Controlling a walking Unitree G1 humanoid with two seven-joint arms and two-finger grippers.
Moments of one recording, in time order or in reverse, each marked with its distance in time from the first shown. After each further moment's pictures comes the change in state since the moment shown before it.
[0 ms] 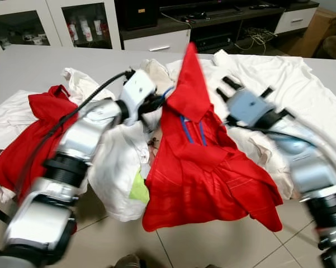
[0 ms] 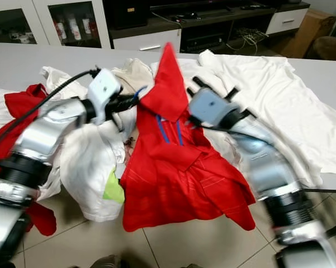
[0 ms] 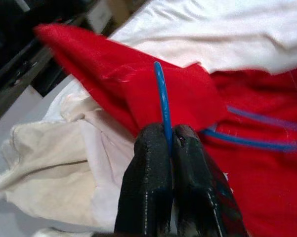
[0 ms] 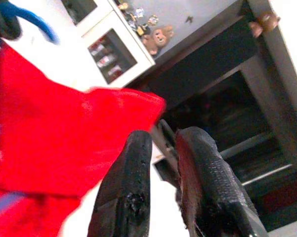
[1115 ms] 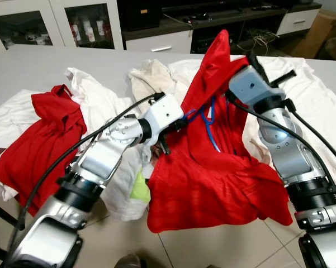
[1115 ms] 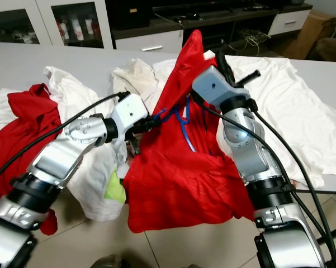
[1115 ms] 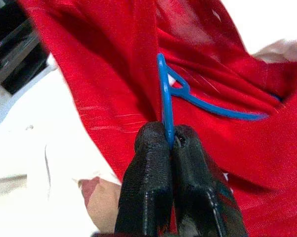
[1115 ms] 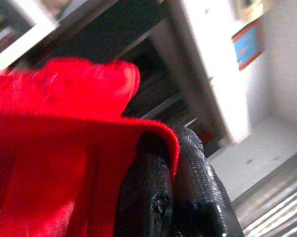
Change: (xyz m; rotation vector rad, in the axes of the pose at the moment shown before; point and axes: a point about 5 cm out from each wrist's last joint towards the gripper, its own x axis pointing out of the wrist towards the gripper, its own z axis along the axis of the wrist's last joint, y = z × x) left arm 0.025 -0.054 0.014 -0.105 -0.015 -0.029; right arm 0.025 0.002 -0.017 -0.037 0.198 -0.390
